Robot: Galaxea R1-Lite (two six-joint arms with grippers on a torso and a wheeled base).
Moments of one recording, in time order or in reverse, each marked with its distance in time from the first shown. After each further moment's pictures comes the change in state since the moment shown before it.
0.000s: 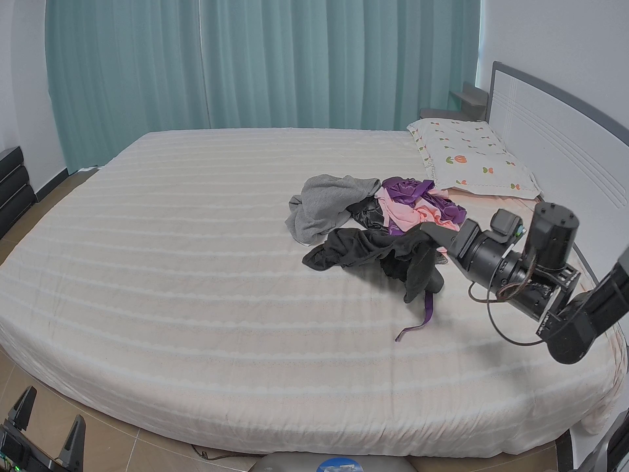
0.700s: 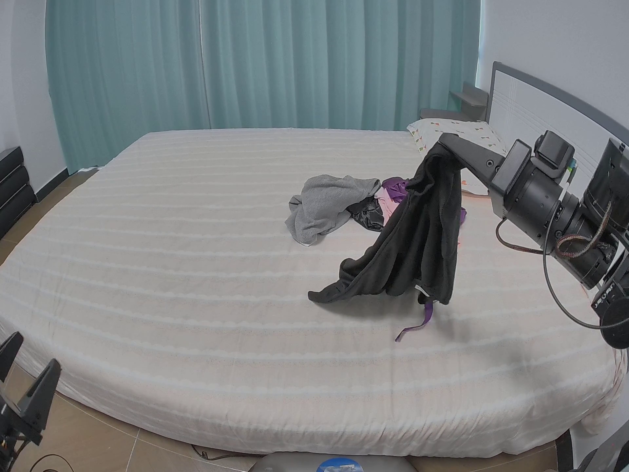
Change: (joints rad) left arm -0.007 0.331 -0.217 -0.137 -0.137 -0.124; right arm 0.107 -0.288 -0.108 0.117 0.005 -0.112
